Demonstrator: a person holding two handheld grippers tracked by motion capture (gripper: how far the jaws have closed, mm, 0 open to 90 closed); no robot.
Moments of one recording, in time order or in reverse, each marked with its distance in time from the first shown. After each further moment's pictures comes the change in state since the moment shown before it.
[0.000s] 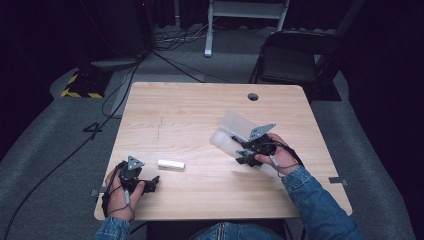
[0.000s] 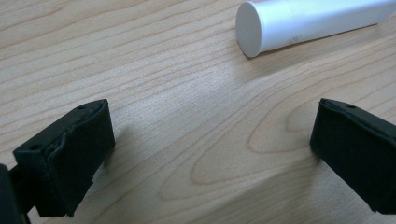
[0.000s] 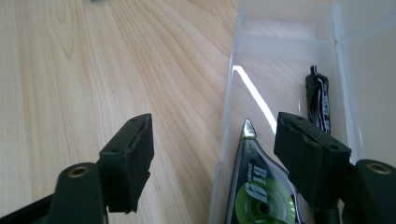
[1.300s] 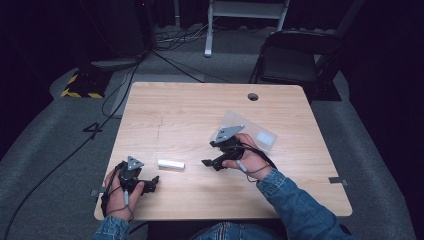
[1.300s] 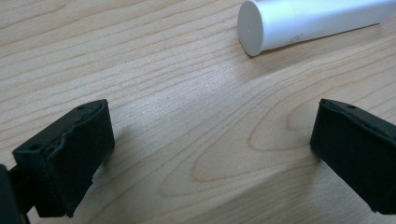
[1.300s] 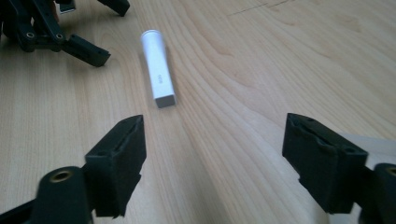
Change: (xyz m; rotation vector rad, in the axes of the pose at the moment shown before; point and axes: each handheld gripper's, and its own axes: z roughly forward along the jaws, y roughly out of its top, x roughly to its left) left arm 0.001 -0.001 -0.001 0.001 0.000 -0.002; right arm 0.070 0.078 0.044 -0.105 0.007 -0.039
